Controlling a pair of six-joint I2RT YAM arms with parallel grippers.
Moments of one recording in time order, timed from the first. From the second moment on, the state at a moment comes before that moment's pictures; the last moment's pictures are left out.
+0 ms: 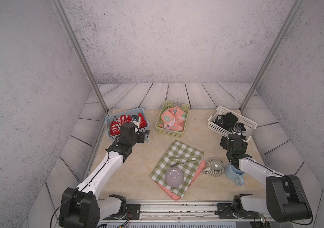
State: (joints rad) left arm -0.28 1.20 0.85 -0.15 -0.03 -0.07; right arm 0.10 1.34 0.53 0.25 0.52 0.16
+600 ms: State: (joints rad) left arm -0.09 1.29 0.70 0.07 -0.17 -0.01; right arm 0.05 1.53 0.44 0.63 0.31 0.07
